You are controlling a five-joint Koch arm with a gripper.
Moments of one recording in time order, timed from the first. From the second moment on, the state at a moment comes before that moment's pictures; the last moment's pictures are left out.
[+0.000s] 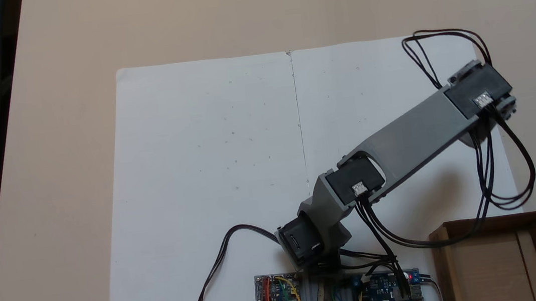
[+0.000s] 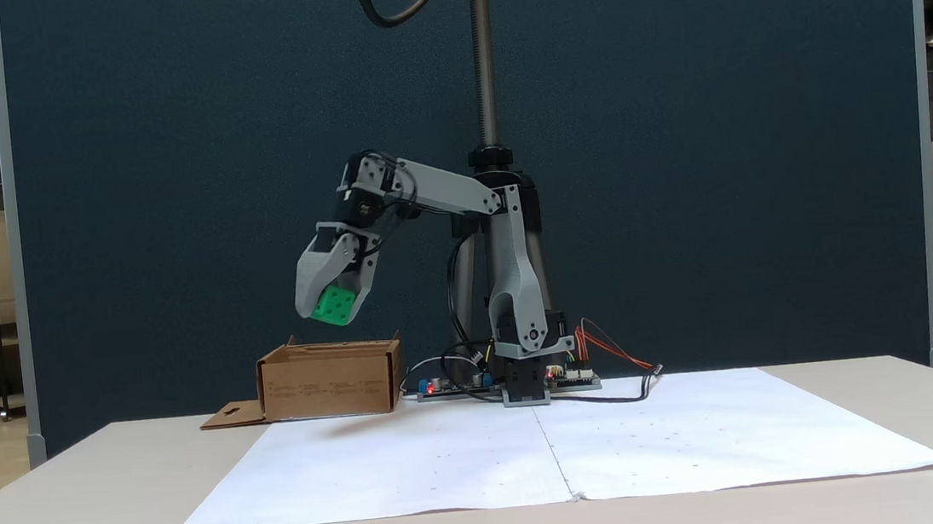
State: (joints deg) arm 65.1 83.8 65.7 58.9 -17.8
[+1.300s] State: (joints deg) arm 102.6 66.9 49.0 67.4 -18.3
